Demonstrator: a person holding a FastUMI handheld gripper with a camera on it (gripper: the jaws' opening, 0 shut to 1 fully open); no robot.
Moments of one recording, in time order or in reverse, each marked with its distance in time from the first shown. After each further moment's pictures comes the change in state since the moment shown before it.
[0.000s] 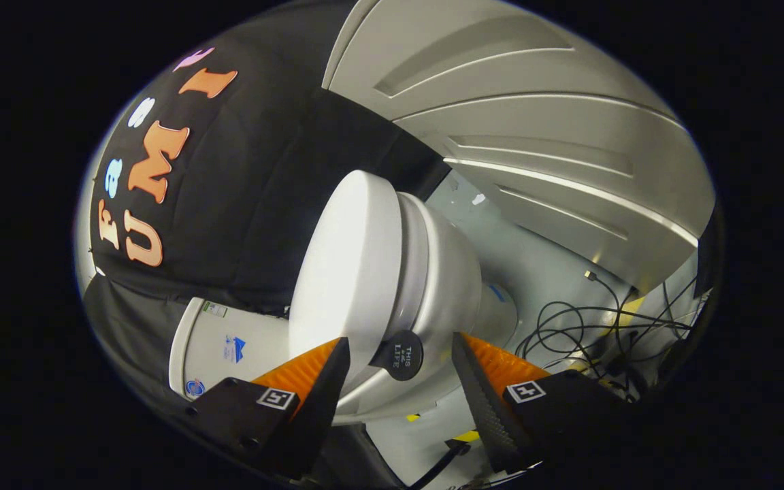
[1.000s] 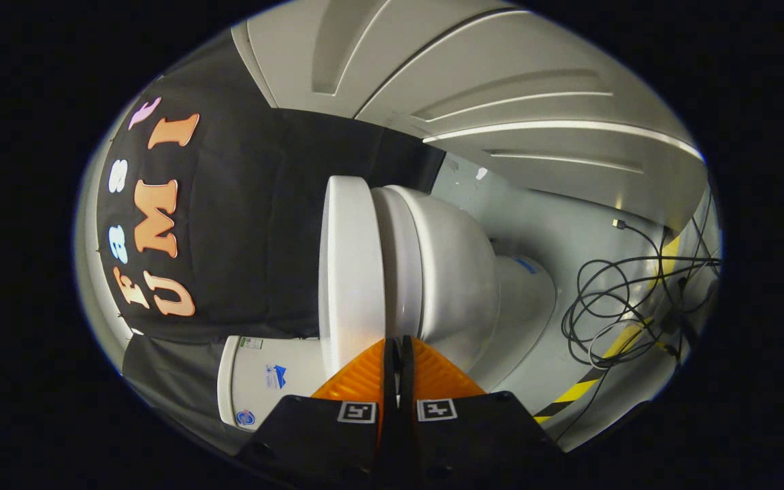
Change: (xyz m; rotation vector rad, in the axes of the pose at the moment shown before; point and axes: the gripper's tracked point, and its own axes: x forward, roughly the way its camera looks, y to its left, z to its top) arm 0.018 0.002 -0.001 0.231 0.024 0.147
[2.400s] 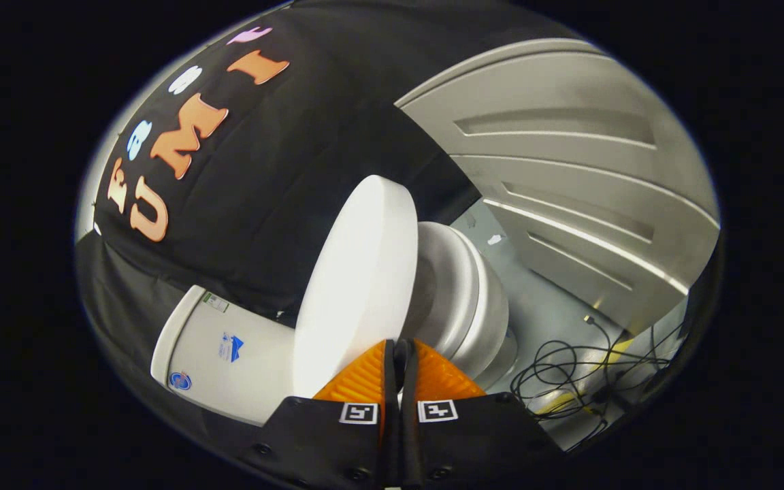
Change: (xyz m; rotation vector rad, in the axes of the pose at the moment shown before) arm -0.006 0.073 0.016 -0.459 -0.217 -0.159
